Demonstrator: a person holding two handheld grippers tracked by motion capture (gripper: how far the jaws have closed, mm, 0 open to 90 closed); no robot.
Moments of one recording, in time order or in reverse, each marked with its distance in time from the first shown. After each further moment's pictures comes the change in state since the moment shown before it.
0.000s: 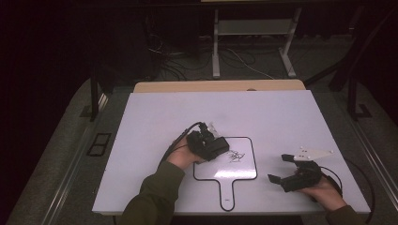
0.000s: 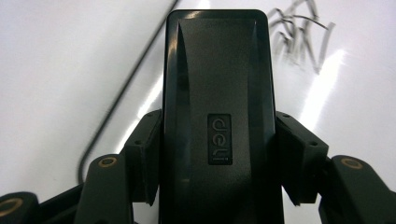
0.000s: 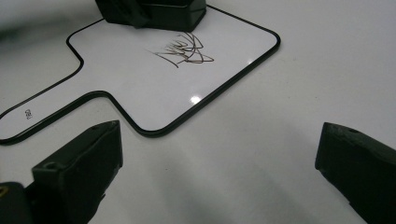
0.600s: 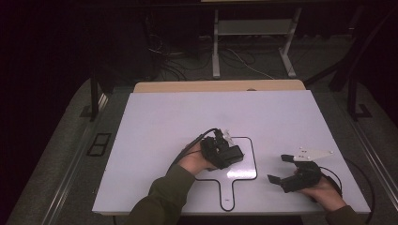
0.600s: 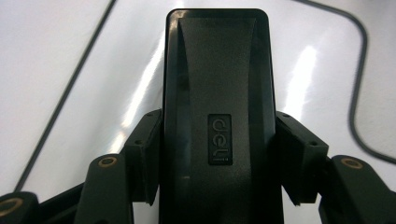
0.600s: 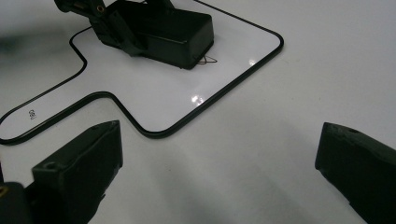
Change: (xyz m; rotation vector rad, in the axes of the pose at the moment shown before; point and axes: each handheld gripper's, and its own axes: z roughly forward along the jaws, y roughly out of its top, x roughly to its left) left arm -0.042 0.024 0.013 0.014 -0.074 0.110; right arm 0.001 0.000 0.000 0.000 0.006 -0.004
